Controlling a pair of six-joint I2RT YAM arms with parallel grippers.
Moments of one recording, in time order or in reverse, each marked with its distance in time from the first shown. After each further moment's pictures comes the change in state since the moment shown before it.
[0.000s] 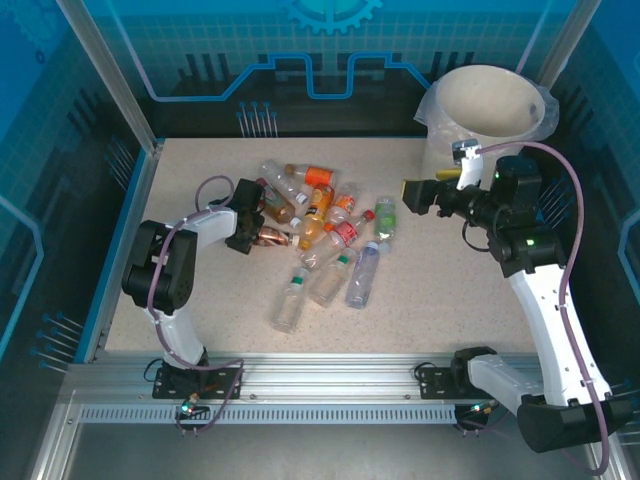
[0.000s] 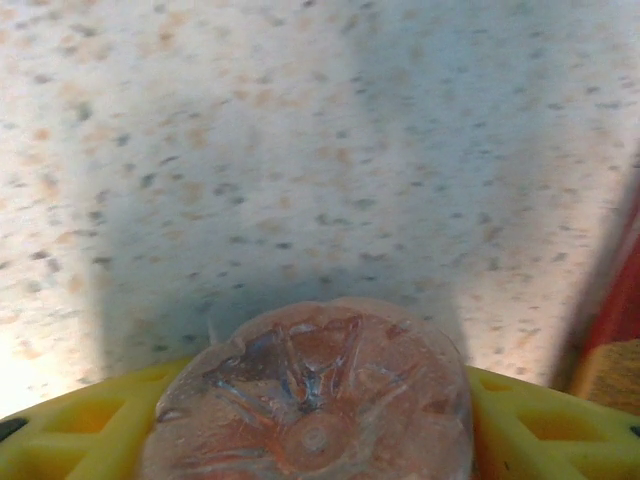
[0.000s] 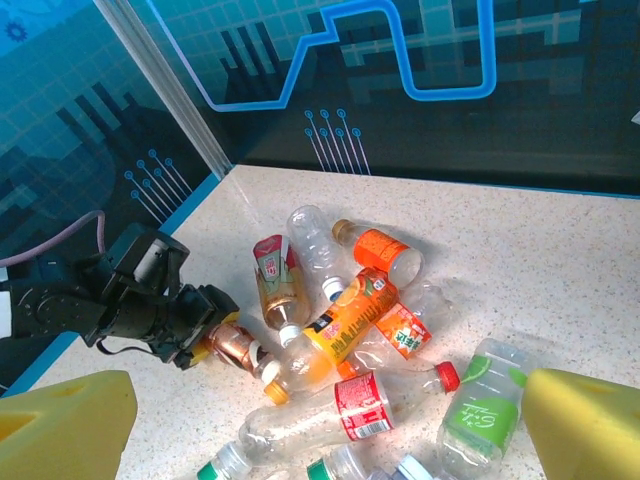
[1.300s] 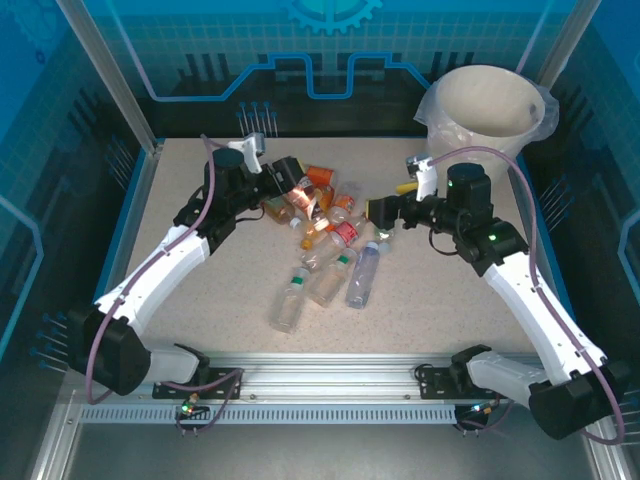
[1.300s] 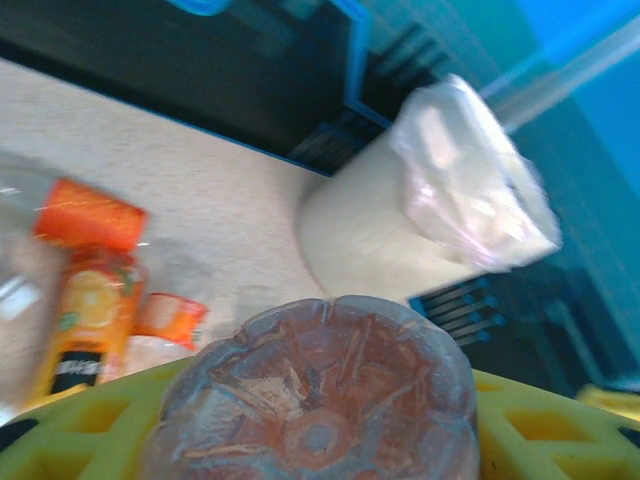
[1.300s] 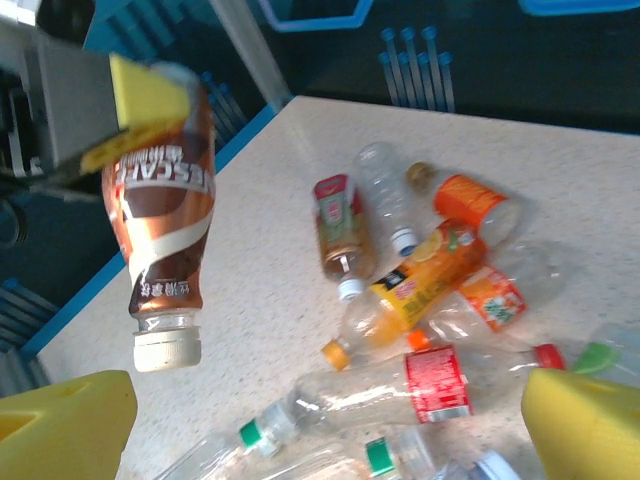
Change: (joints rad) left arm -0.156 -0.499 0.048 0.356 0.486 0.695; right arm 0.218 0.085 -0.113 0.124 0.010 0.011
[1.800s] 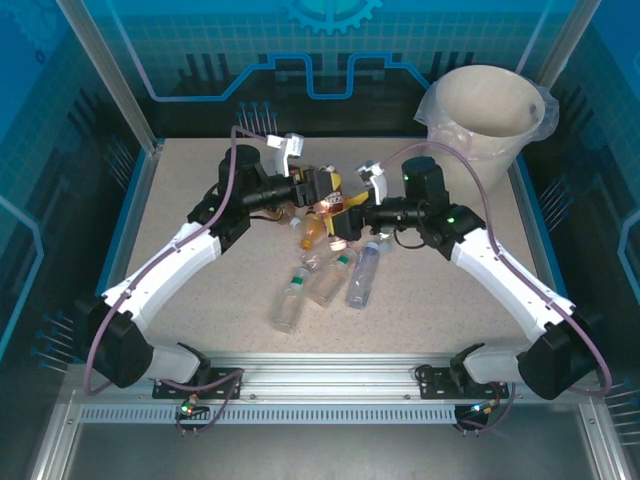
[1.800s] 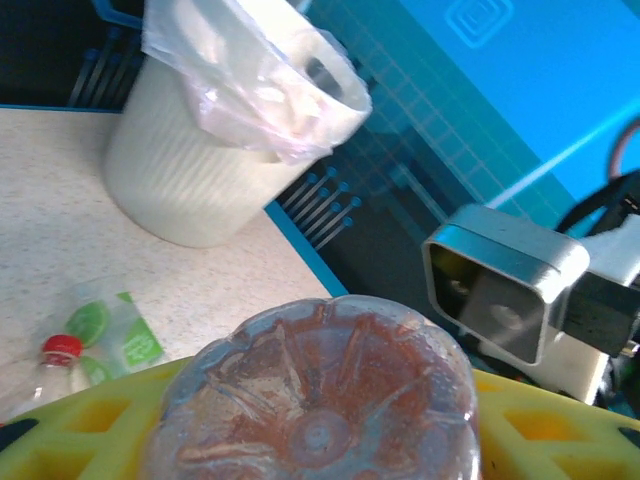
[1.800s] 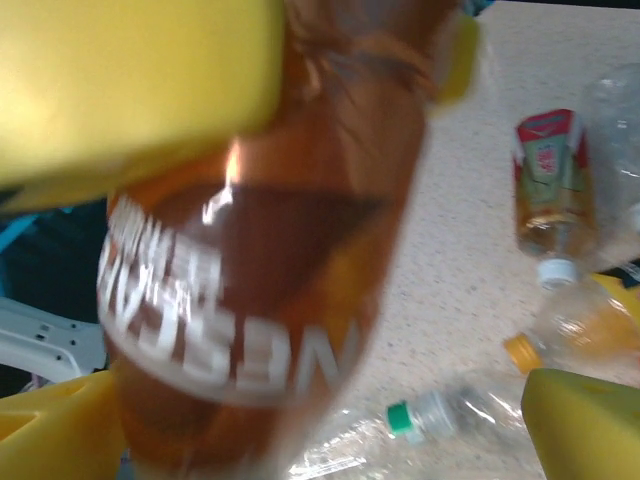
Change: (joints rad) left arm -0.099 0.051 0.053 0.103 0.301 0.120; right arm 0.154 0.211 0.048 0.129 -0.248 0.062
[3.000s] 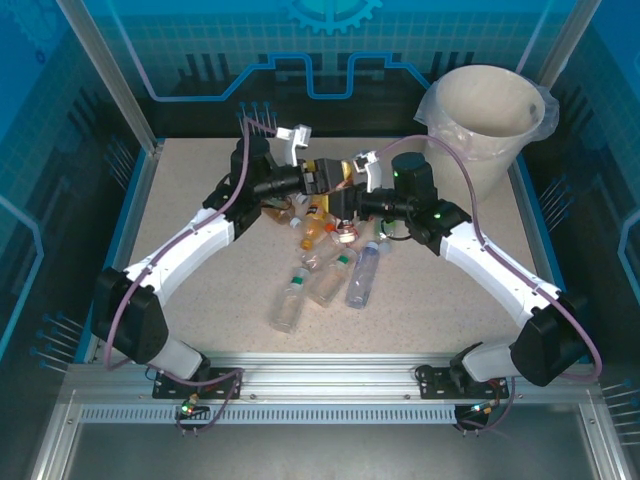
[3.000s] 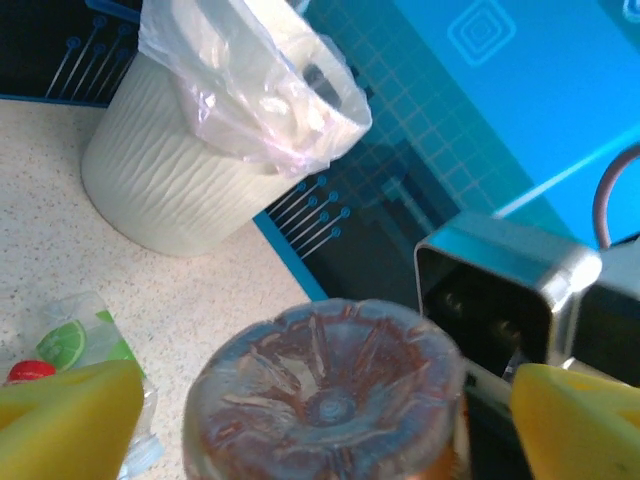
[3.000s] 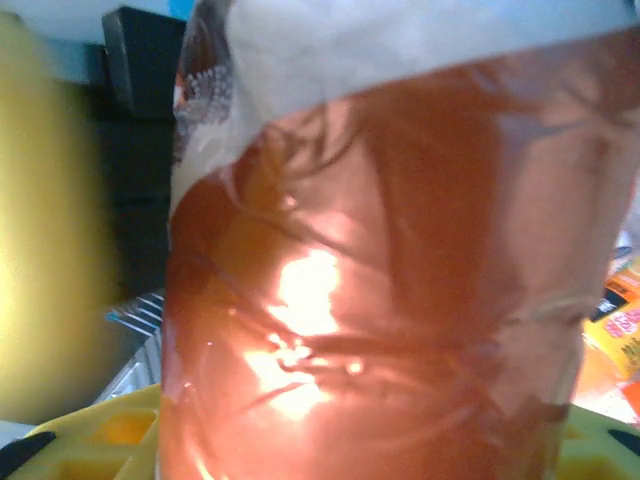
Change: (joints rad) left arm 0.033 0.129 0.048 0.110 0.040 -0.096; right arm 0.017 0.066 0.016 0.115 0.163 0.159
